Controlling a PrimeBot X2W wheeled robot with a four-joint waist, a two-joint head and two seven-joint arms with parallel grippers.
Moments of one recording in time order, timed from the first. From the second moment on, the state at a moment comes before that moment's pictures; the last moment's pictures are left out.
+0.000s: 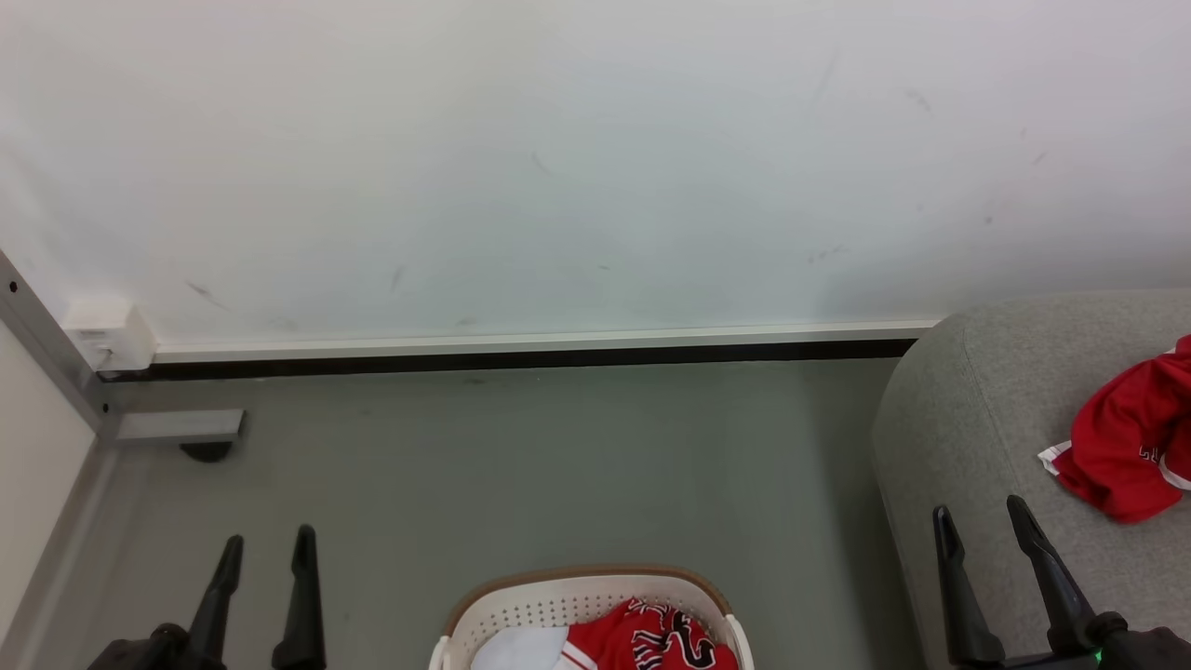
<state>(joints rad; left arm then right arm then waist) 0.04 0.12 0.04 0.12 -0.31 -0.08 -0.26 0.04 -0.05 0.07 0.04 0.21 0.13 -0.26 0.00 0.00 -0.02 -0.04</state>
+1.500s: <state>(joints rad) -0.03 0.12 -0.02 0.20 -0.28 -0.13 -0.26 -0.01 -0.05 0.07 0.04 0.29 0.13 -0.26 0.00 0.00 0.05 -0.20</state>
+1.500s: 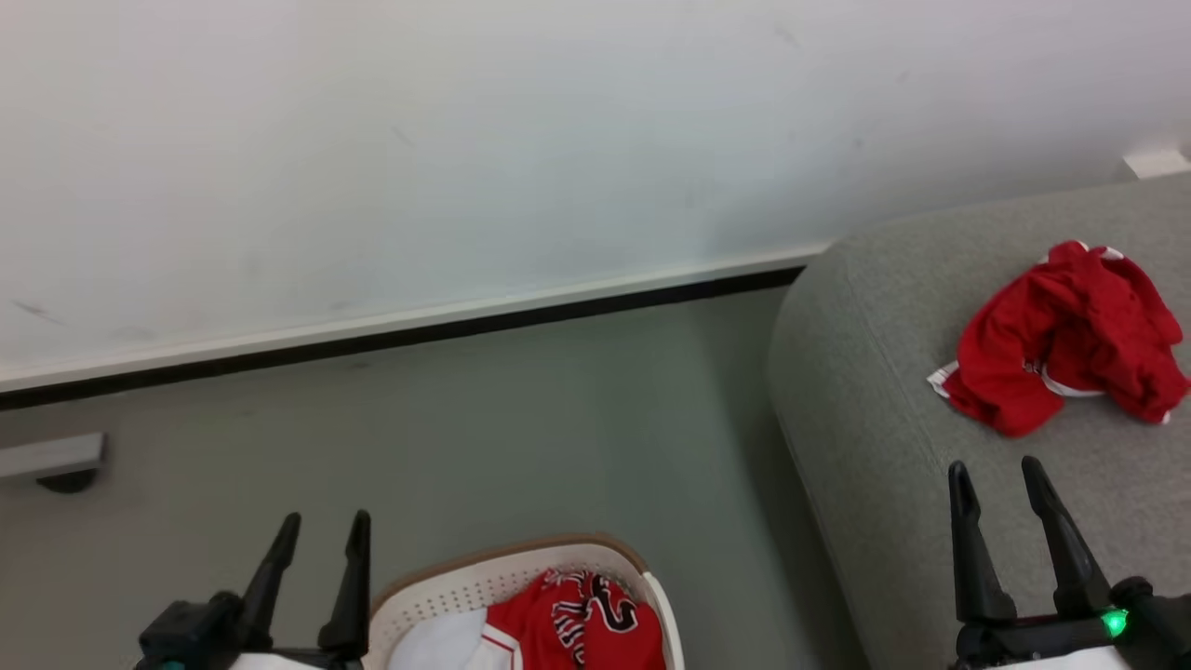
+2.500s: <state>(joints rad) -0.43 0.53 -0.65 0.51 -0.51 -0.13 -0.07 -0.21 -0.05 0.06 -0.20 0.41 0.13 -0.26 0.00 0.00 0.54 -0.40</state>
